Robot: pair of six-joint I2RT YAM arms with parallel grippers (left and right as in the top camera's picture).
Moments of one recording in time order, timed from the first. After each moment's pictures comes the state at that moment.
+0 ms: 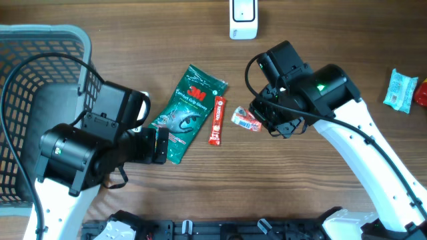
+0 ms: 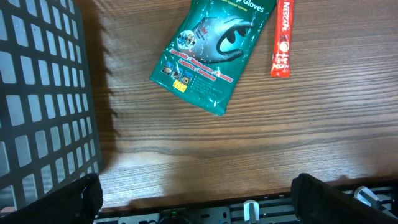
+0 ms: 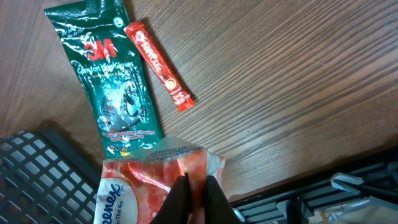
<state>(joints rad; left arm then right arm) -0.39 1.14 1.48 -1.57 -0.09 -0.26 0.55 1.51 1.59 -1.39 -0.12 1.27</state>
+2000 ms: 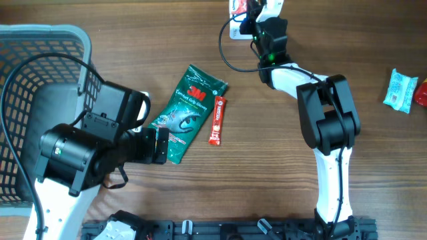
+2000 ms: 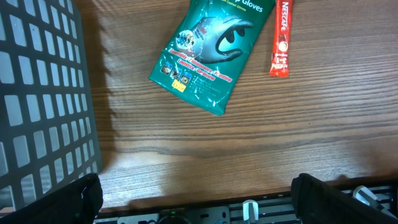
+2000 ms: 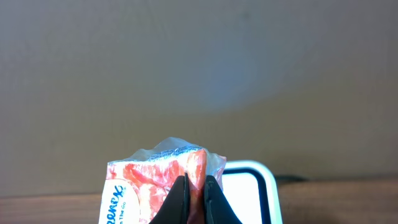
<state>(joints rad) -0.38 1.14 1.48 -1.57 -0.09 -0.26 0.29 2.36 1.52 0.81 0.05 0.31</state>
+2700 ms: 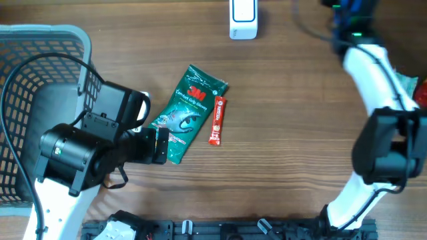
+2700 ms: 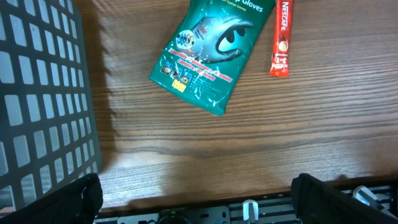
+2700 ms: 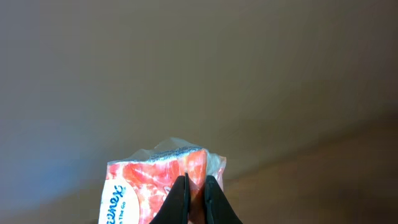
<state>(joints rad) -0.38 1.14 1.48 -1.57 -0.09 -0.26 -0.07 1.98 1.58 0.14 0.16 0.28</state>
